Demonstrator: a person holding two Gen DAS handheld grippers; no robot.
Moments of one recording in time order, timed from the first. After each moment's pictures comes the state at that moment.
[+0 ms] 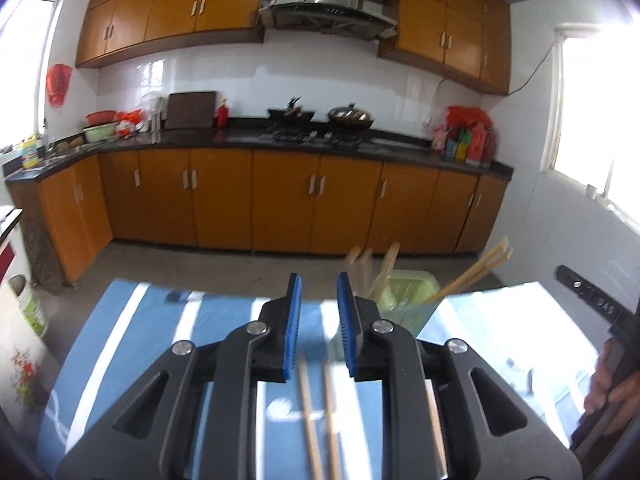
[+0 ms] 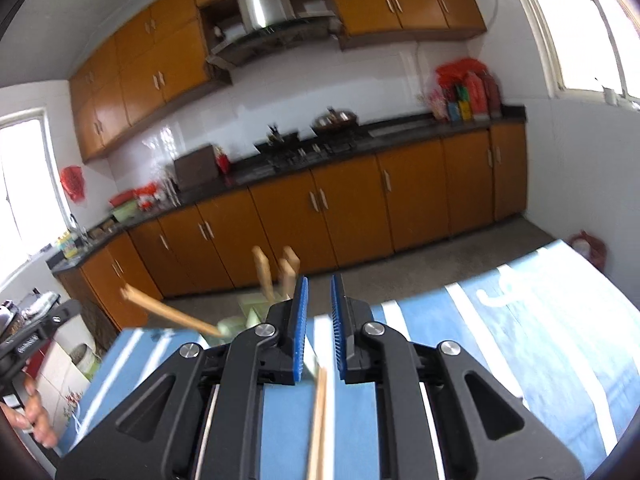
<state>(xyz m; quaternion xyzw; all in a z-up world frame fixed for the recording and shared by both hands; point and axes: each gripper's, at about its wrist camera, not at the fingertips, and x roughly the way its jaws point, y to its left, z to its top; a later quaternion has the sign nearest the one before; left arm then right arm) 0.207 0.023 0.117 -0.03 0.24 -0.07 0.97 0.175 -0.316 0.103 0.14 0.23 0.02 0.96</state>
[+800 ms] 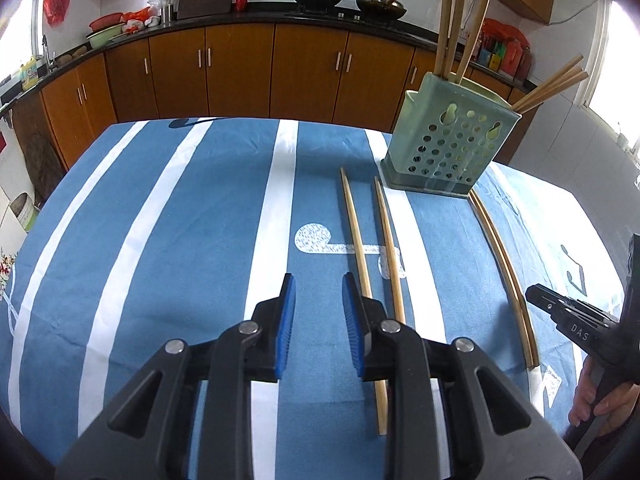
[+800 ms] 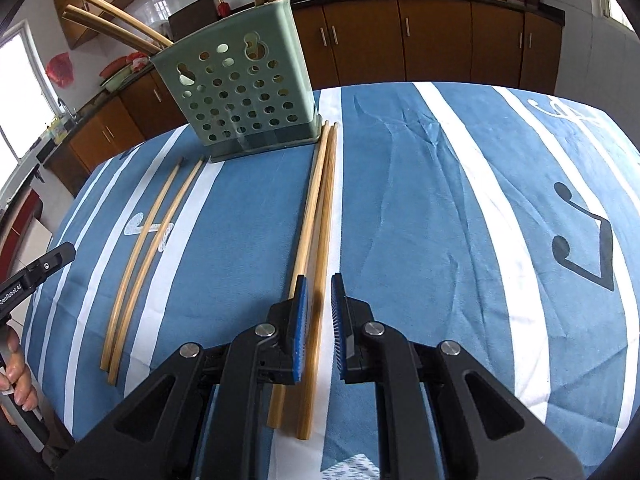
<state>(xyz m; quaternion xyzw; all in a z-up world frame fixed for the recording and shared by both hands) 0.200 0.042 -0.048 -0.04 0.42 -0.05 0.91 0.185 -0.241 -0.079 0.09 0.44 0.07 0.89</state>
